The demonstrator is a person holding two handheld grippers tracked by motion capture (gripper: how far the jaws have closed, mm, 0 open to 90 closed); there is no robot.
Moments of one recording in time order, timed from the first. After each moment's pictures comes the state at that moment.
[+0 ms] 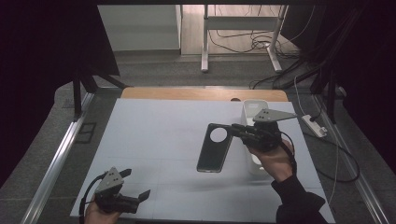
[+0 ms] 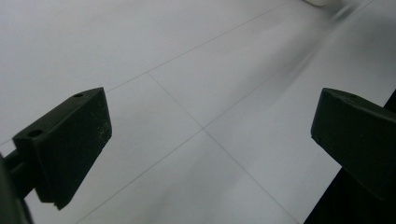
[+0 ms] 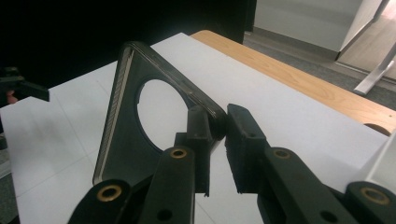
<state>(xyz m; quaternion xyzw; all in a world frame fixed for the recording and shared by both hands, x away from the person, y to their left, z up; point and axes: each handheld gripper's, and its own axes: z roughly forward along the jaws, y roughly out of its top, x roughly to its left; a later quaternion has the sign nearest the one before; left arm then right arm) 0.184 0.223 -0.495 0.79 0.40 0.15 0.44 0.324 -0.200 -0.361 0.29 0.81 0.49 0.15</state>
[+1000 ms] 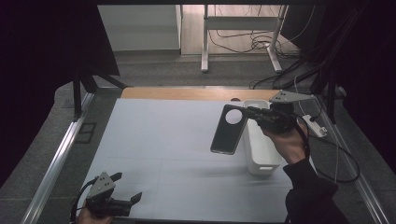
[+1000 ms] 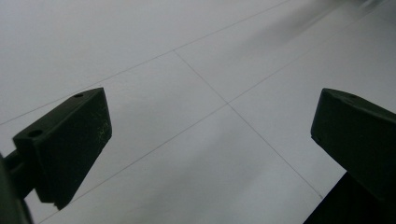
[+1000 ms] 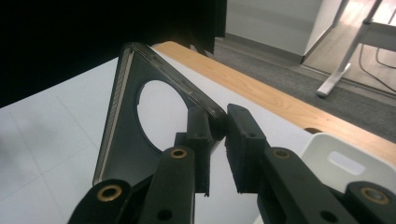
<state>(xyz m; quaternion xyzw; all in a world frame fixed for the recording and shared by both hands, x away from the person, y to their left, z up) 0.173 0.239 -0.504 0.78 0.42 0.17 0.42 0.359 -0.234 -0.335 0.32 0.79 0.48 0.19</state>
